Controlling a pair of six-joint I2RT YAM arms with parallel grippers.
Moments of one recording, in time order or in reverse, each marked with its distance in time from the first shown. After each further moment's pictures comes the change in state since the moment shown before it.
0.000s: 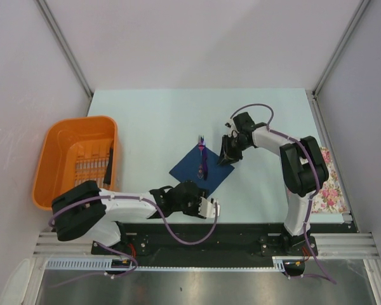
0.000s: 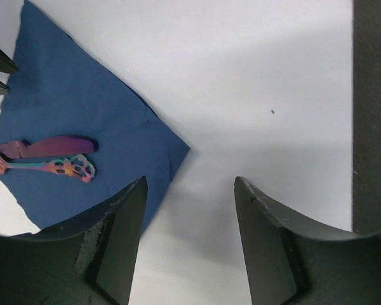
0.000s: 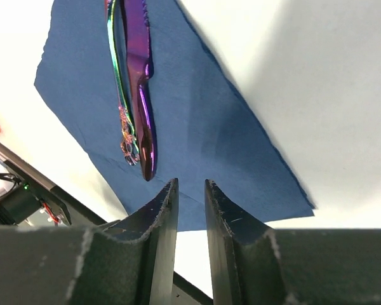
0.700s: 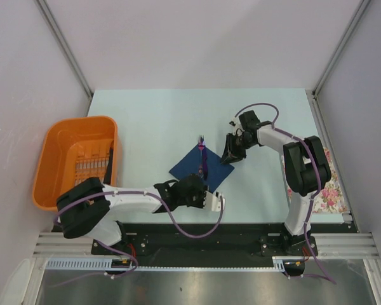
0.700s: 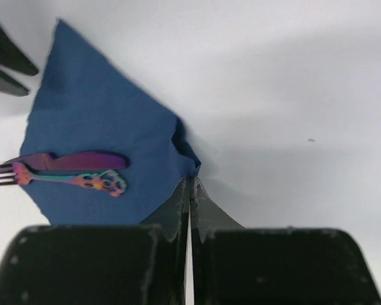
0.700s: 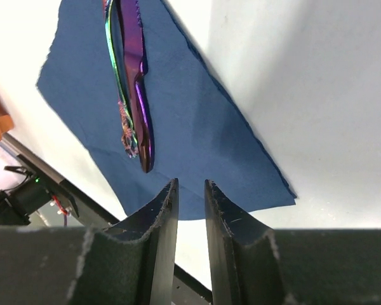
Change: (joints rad) left arm 0.015 0.070 0.103 -0.031 -0.008 0.019; right arm -0.055 -0.005 0.002 -0.022 -0.049 -0.028
